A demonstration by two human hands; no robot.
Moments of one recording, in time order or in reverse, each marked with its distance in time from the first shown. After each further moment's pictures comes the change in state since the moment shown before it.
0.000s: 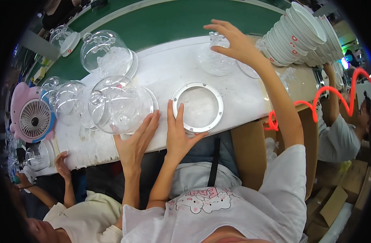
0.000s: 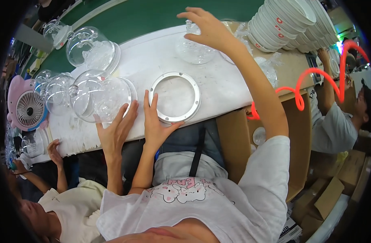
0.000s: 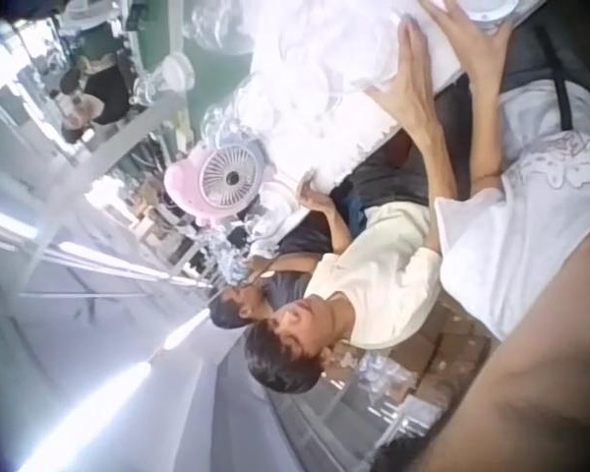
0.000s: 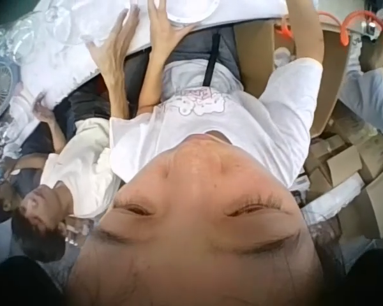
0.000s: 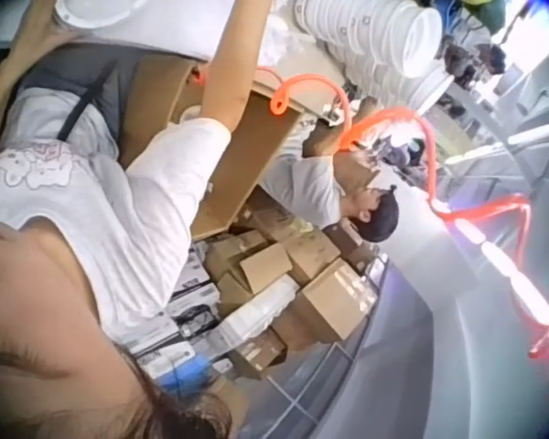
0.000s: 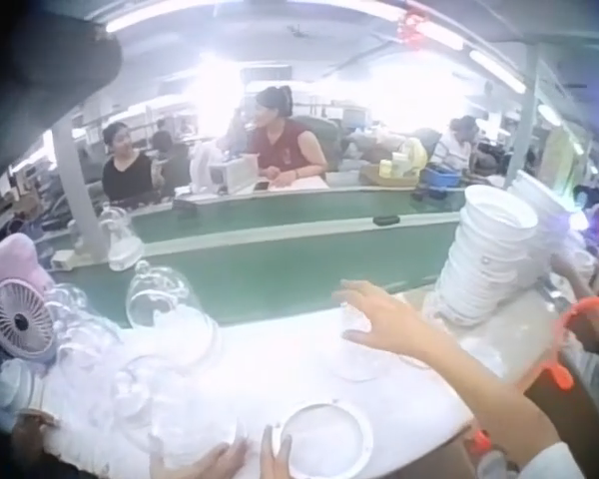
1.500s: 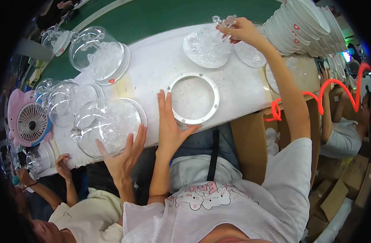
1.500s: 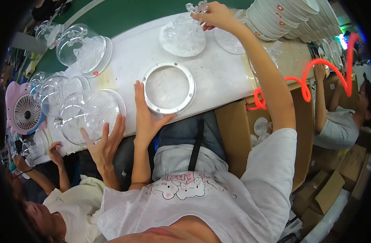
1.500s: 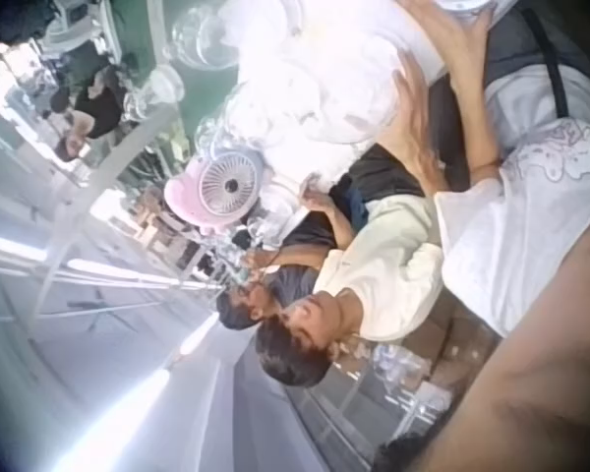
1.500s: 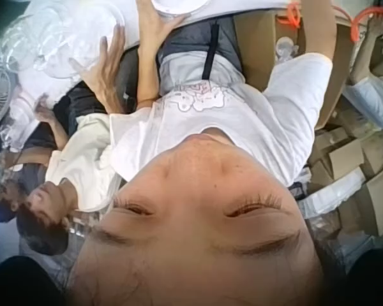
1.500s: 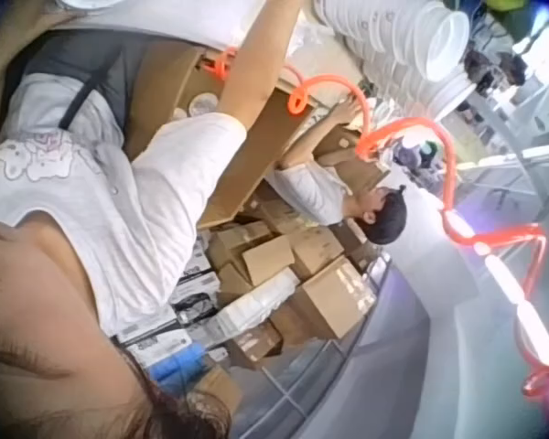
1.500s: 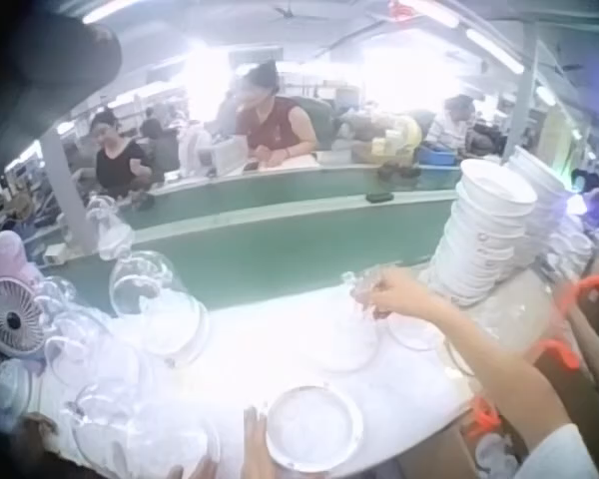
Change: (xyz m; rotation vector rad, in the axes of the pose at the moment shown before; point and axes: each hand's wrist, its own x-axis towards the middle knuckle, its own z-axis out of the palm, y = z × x) left_hand 0.007 -0.002 -0.010 0.004 -0.035 -0.016; right_hand -0.002 0.050 -0.002 0.379 -0.261 0.559
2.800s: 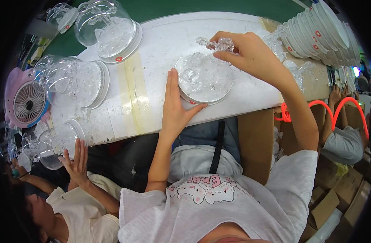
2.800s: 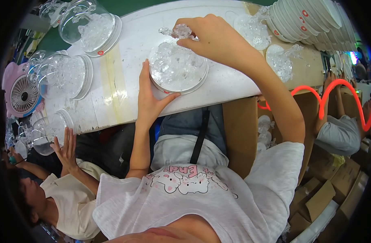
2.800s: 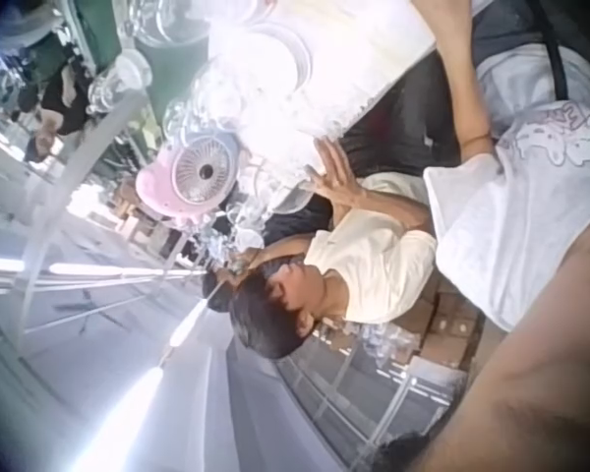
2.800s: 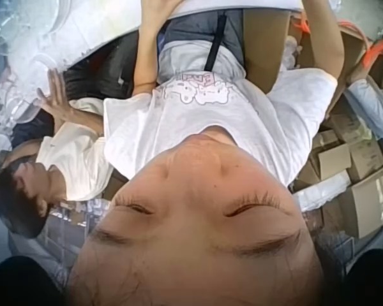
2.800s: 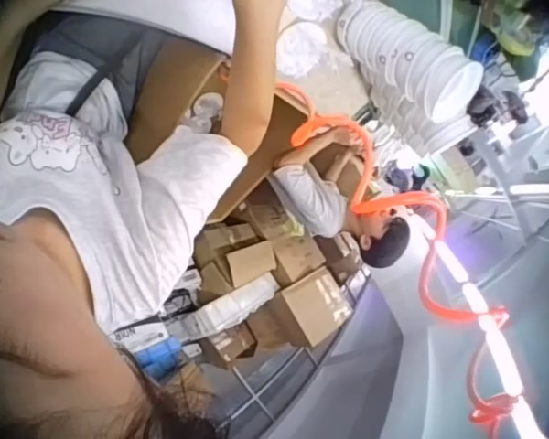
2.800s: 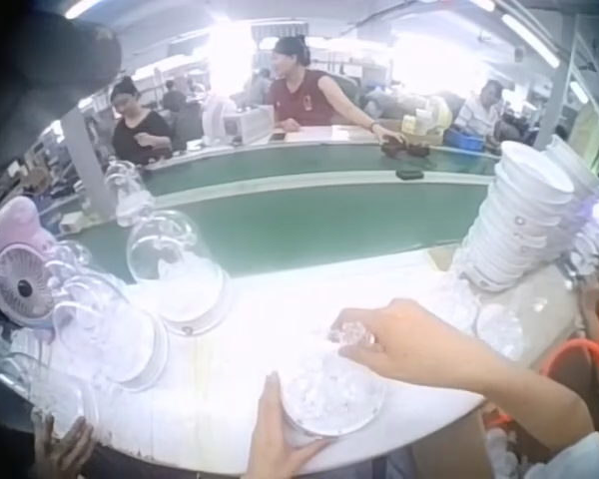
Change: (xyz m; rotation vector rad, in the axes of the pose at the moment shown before) left_hand 0.012 -0.011 0.001 -0.078 0.030 -0.086; right_hand -0.084 -0.096 0.054 -0.262 -0.060 -0.471
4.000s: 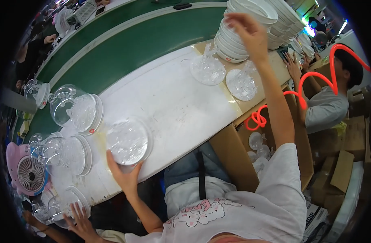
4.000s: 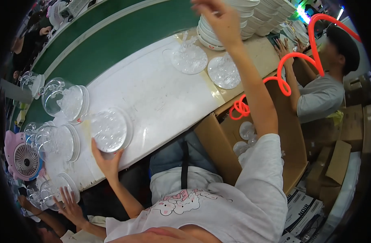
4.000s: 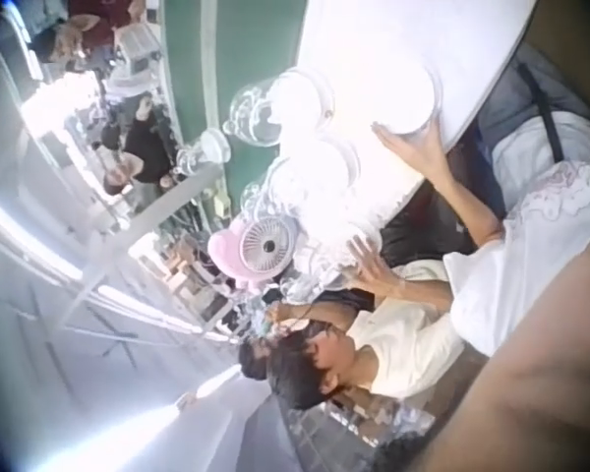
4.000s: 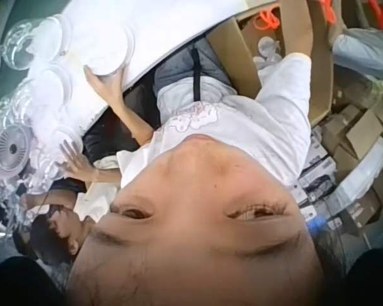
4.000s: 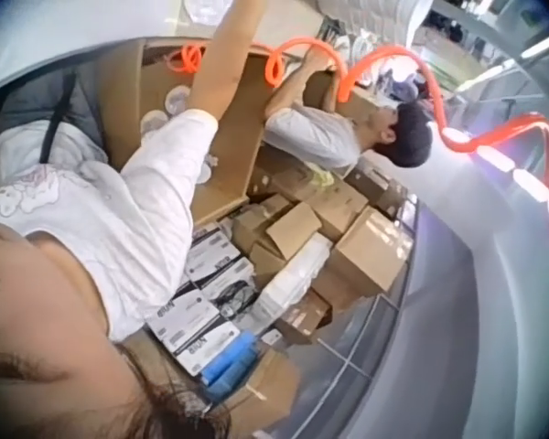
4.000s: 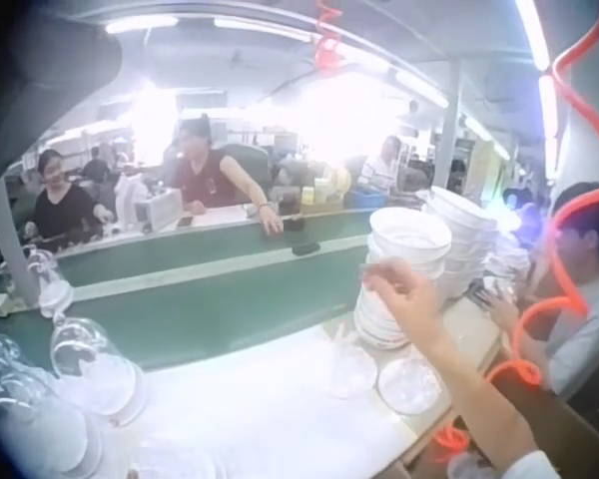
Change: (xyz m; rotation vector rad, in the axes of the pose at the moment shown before) left_hand -0.026 -0.028 -0.052 0.127 0.182 -0.137; right_hand -0.072 0.110 -0.121 0.161 0.898 0.094
